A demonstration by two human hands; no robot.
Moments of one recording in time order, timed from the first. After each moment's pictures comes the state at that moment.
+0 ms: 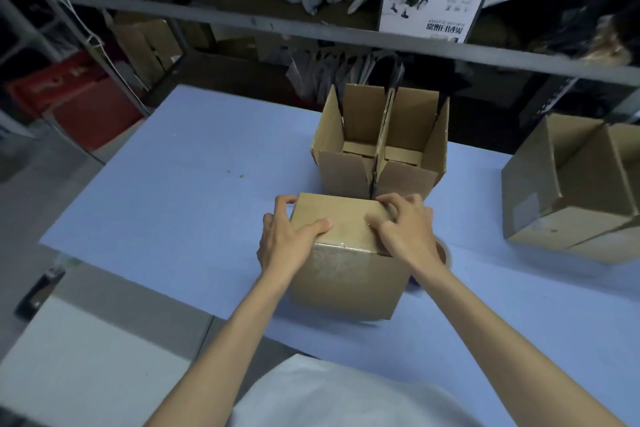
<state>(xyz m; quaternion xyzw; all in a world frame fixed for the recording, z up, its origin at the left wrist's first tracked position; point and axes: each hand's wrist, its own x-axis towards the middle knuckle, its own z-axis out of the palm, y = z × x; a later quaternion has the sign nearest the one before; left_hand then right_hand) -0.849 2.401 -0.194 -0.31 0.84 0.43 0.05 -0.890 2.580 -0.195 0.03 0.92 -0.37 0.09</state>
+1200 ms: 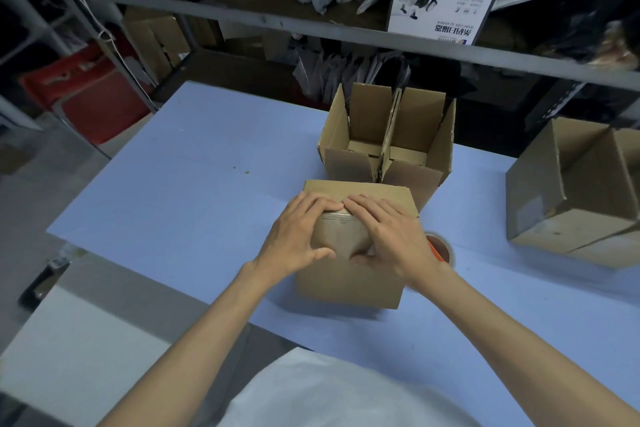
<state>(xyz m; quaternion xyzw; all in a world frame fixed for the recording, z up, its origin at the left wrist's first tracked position) -0.848 2.377 -0.213 0.13 0.95 0.27 -0.07 -0.887 2.581 -0.213 -0.38 0.91 -0.13 -0.08</state>
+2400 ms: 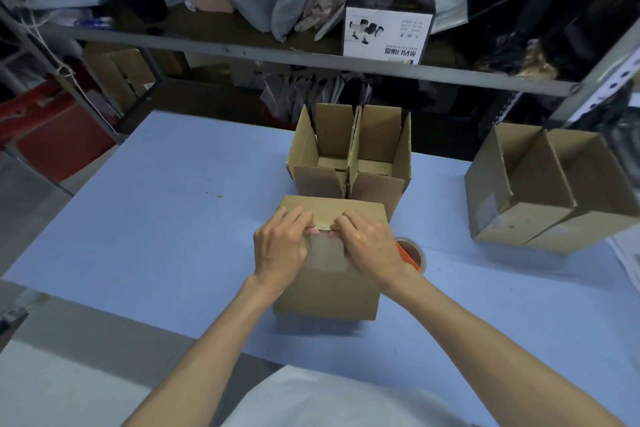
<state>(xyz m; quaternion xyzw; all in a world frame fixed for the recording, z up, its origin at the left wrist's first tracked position) -0.856 2.408 -0.205 0.09 0.95 0.17 -0.26 -0.875 2.572 -0.192 -0.31 0.92 -0.15 -0.19</state>
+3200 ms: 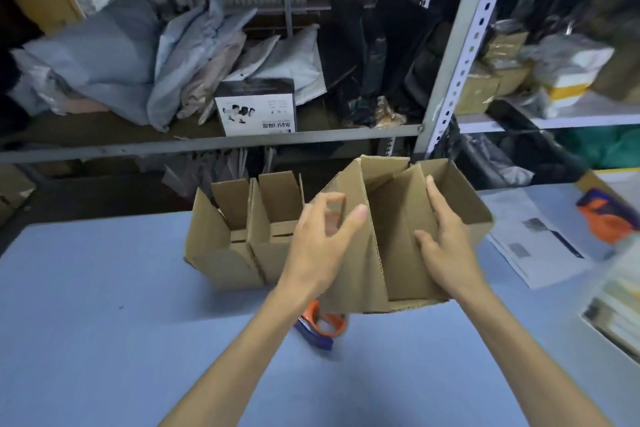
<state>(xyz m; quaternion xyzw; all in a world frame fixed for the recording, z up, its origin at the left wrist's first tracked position) -0.911 2.591 -0.085 0.12 0.82 0.56 0.02 -0.874 2.782 -0.098 0.08 0.87 -0.45 -0.19</state>
